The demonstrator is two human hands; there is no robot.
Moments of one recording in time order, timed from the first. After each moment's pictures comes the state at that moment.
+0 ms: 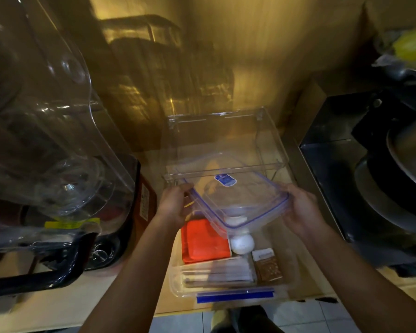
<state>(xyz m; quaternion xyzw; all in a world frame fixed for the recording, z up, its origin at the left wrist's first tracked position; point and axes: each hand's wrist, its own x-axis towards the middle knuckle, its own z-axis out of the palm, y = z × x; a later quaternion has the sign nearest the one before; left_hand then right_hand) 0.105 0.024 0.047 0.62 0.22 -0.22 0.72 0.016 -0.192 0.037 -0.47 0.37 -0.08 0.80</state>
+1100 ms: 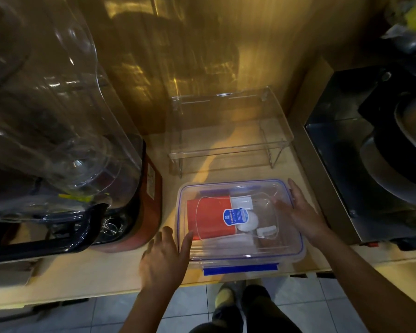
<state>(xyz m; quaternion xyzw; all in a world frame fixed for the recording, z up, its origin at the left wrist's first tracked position) -0.028 0.103 0.000 0.98 0.00 -0.10 0.16 -0.038 -0.192 -0.010 -0.74 0.29 0.09 0.60</state>
